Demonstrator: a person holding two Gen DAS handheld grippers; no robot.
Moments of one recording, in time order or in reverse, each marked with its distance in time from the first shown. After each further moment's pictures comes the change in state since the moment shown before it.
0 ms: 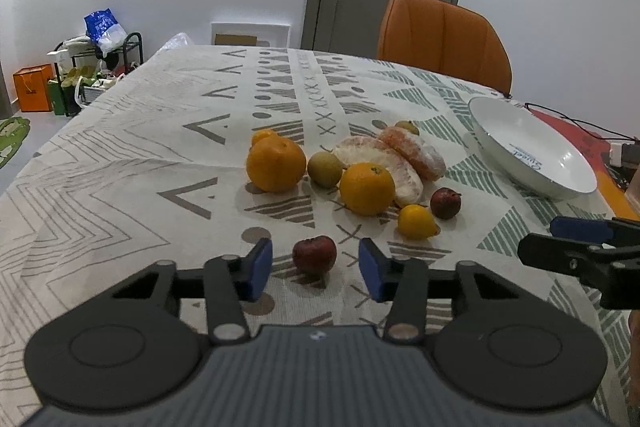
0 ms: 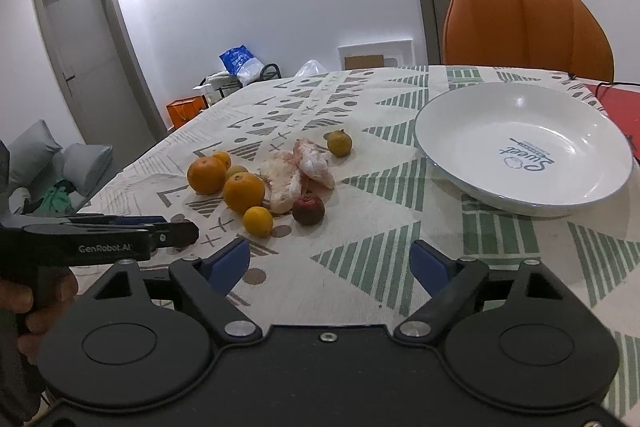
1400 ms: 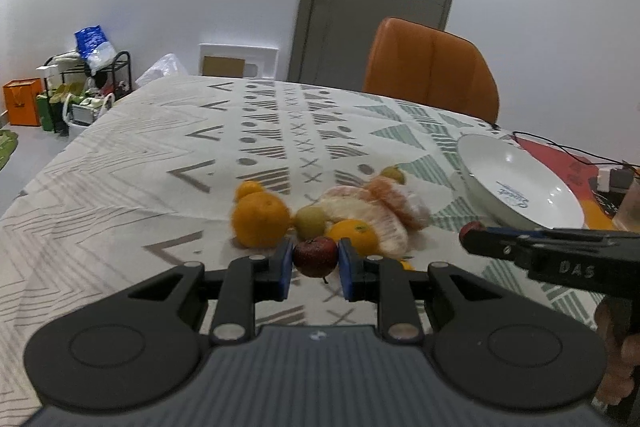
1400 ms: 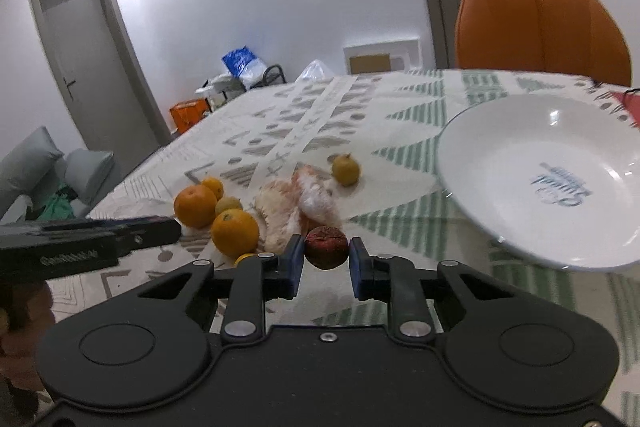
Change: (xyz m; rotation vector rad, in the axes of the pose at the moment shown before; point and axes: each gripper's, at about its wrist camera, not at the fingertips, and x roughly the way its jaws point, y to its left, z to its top) left arm -0.001 -0.005 0.026 0.002 -0.068 -0.052; right arm 0.031 -0.006 0.027 0.012 -0.007 0.019
